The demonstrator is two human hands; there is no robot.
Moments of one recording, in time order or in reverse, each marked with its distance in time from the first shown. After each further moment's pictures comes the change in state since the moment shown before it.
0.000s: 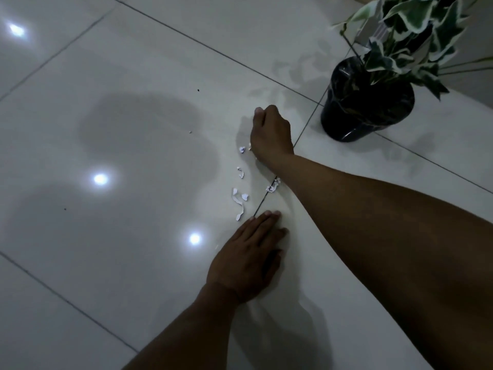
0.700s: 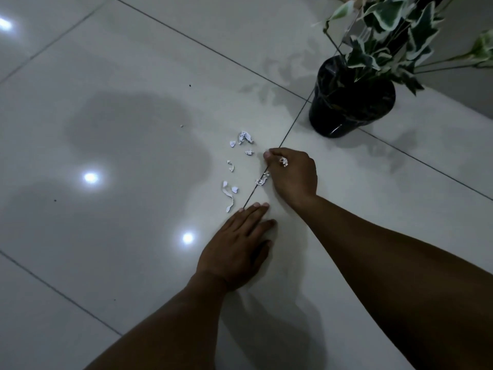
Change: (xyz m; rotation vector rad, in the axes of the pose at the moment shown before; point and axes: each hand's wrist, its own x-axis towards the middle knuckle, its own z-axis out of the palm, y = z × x) left_hand 0.000 0.002 -0.001 -0.022 -0.004 0.018; right_hand -0.063 0.077 -0.040 -0.109 0.088 -0.019
